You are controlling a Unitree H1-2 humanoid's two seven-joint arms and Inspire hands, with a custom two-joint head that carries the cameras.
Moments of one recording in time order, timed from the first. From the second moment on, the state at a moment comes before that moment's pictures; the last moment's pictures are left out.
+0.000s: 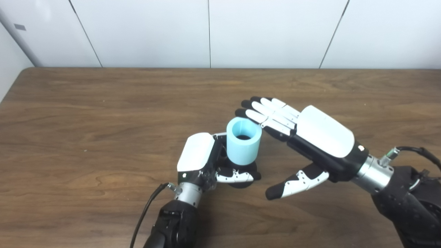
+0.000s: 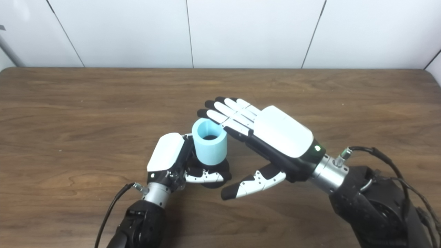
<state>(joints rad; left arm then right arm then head) -0.02 0.02 -0.44 -0.24 0.97 0.22 -0.05 -0.15 -0.45 0.20 -0.73 -0.54 -0.06 0.57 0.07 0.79</state>
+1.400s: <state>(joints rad) -0.02 0.01 -0.44 -0.26 0.98 0.24 -0.08 -0.15 -0.43 0.24 -0.72 -0.67 -0.10 0.62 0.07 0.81</state>
